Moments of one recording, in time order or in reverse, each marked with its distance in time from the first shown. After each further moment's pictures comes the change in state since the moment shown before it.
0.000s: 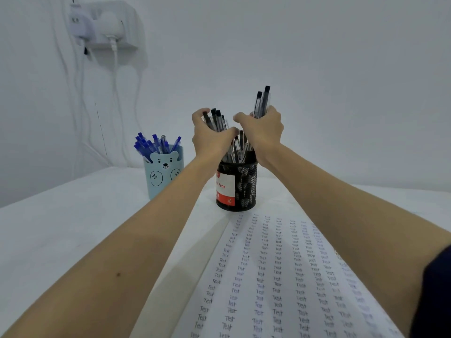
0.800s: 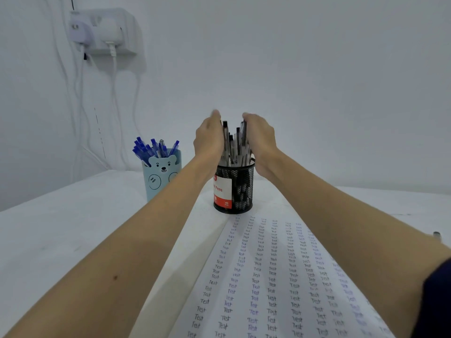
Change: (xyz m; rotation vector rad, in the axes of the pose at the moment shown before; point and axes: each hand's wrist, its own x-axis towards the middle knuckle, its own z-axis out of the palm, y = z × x) left_hand 0.005 0.010 0.005 -0.026 -0.045 -0.113; right_hand -0.007 0.000 -0.005 0.119 -0.158 0.190
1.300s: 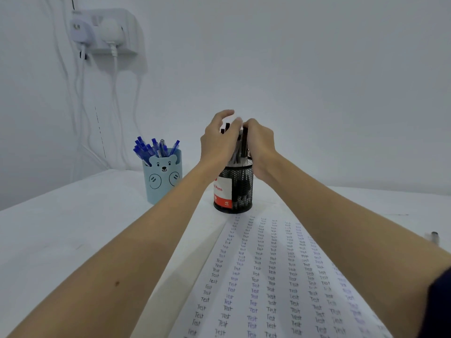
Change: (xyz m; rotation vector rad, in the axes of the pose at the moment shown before) left_hand -0.008 -0.006 0.002 0.114 -0.080 0.239; right_hand -0.006 0.002 0.002 0.085 0.000 0.073
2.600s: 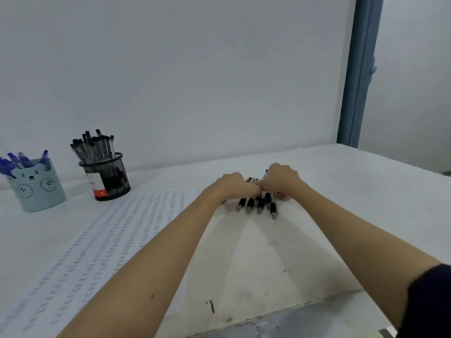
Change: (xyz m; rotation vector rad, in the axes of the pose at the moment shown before) left_hand -0.210 0.101 0.190 0.717 -0.985 -0.088; right_hand -0.151 -0.013 -0.323 -1.211 0.208 0.295
